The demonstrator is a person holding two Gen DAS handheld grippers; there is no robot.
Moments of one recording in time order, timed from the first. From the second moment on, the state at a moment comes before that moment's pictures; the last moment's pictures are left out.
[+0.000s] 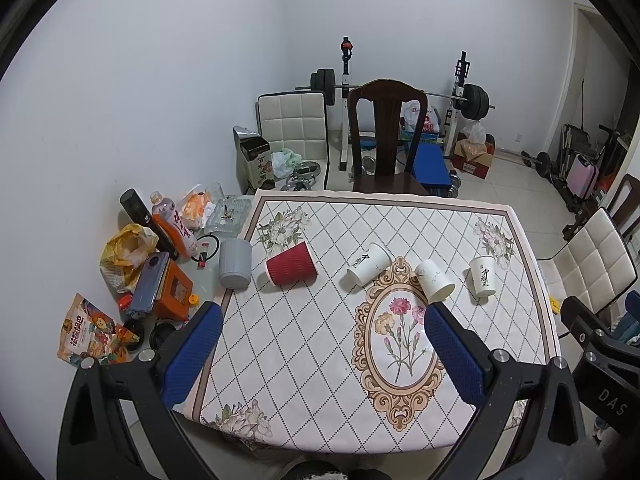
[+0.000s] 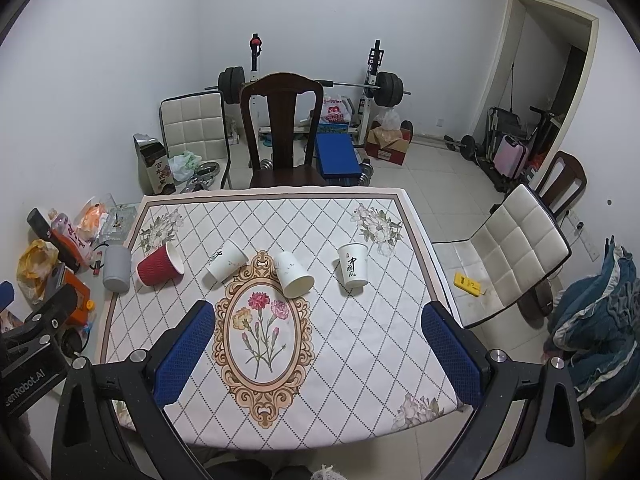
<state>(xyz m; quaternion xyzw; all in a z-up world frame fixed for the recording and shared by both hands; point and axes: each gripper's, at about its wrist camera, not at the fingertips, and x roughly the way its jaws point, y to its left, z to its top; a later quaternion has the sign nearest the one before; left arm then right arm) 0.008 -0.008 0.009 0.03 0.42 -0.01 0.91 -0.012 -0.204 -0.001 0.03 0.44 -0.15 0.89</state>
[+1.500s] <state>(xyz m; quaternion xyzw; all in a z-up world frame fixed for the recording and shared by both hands) 0.009 -0.010 0.010 0.03 0.42 -0.01 0.91 -0.012 -0.192 0.010 0.02 0.43 -0.14 0.89</state>
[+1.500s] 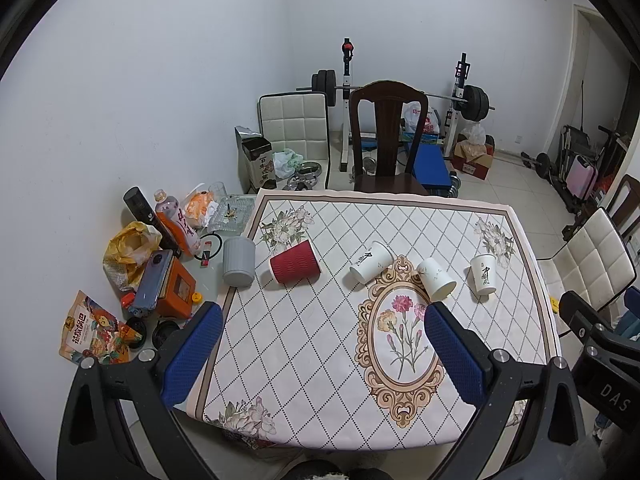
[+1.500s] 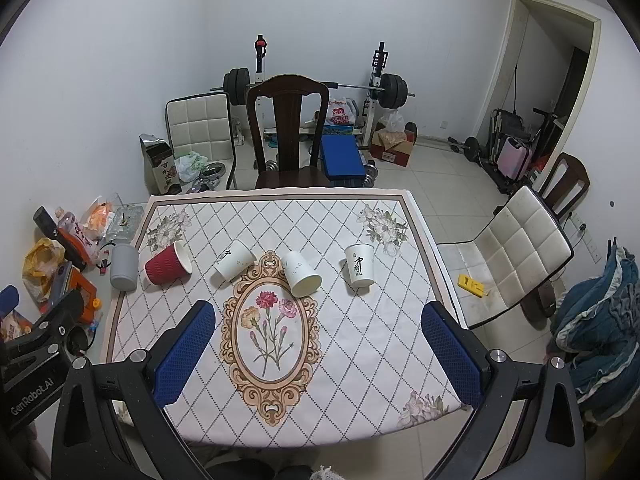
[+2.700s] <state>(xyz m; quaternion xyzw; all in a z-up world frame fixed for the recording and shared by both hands) 0.167 -0.051 -0.238 0.14 0.60 -0.02 0.79 0.097 -0.245 -0.328 0.06 0.67 -0.16 0.72</state>
